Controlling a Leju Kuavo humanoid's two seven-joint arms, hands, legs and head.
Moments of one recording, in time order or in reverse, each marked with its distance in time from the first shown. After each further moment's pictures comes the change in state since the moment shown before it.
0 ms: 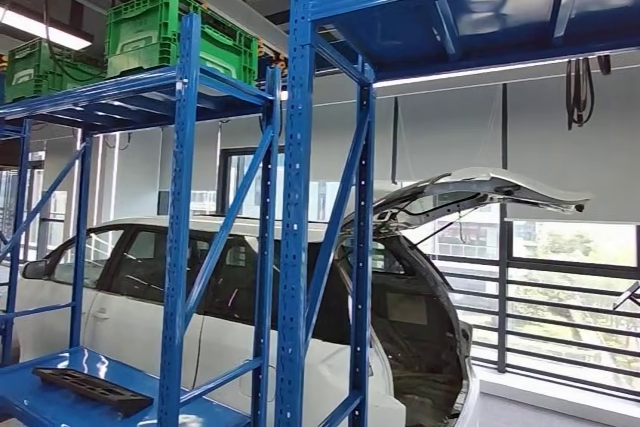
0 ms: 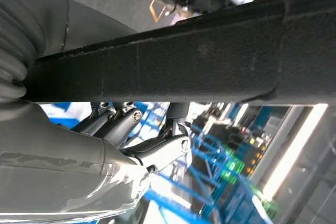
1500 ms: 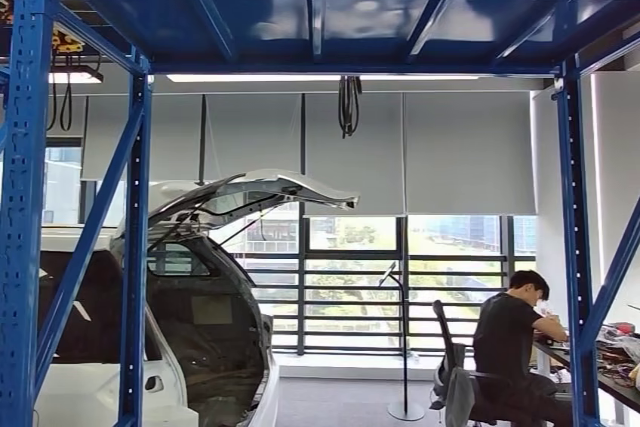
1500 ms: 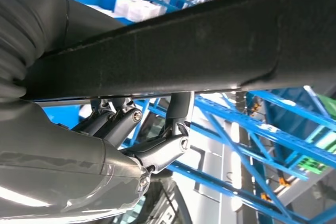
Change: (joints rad) left arm 0.006 -0.081 -0.085 0.000 -0.027 -0.048 0.089; right arm -0.053 0.038 -0.089 0.039 -0.104 0.034 0.073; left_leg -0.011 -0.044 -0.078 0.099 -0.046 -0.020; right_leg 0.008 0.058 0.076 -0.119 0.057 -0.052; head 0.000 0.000
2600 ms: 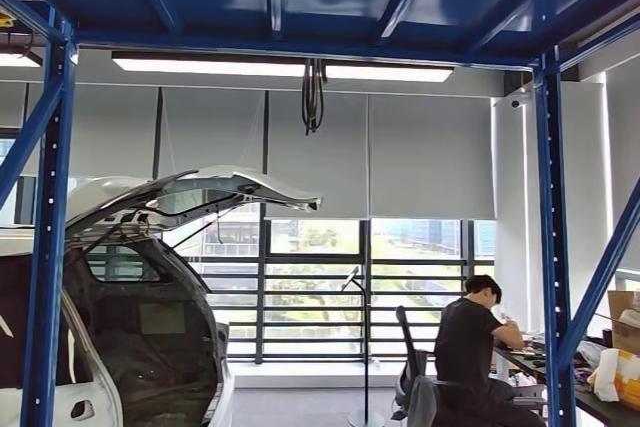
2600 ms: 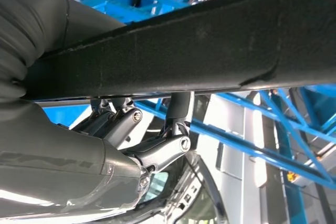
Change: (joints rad) left arm -0.027 -0.073 -0.023 -0.002 0.005 -0.035 -0.242; right arm 0.017 0.027 0.040 -0.013 0.000 -0.045 0.062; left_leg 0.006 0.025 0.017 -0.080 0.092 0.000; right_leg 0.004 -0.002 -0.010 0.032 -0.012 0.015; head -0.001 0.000
